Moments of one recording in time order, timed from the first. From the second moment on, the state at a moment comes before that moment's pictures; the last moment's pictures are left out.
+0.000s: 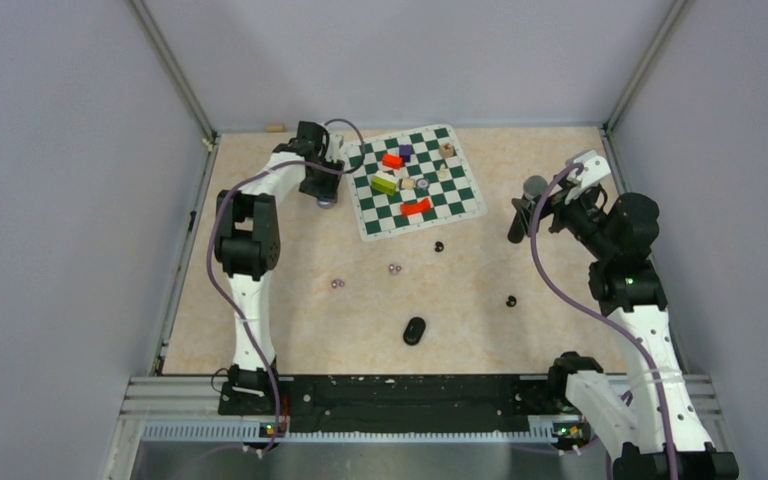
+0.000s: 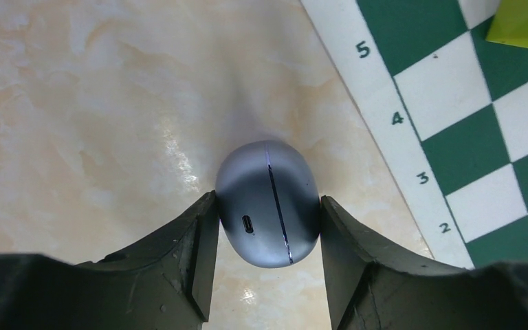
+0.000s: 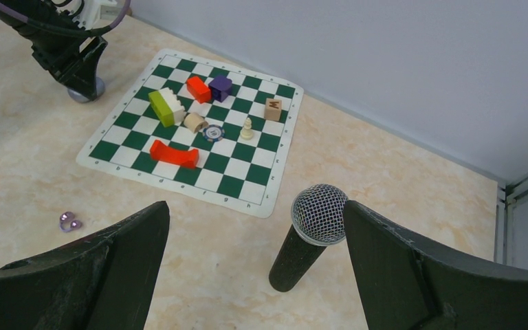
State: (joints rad) left arm -0.16 2.24 1.81 -0.63 0.09 0.10; right arm 0.02 0.79 0.82 -0.12 -0.46 -0.18
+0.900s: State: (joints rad) left arm -0.27 1.90 1.71 -0.88 1.05 0.23; right arm 0.13 0.93 0.81 -0.07 -1.01 -0.32
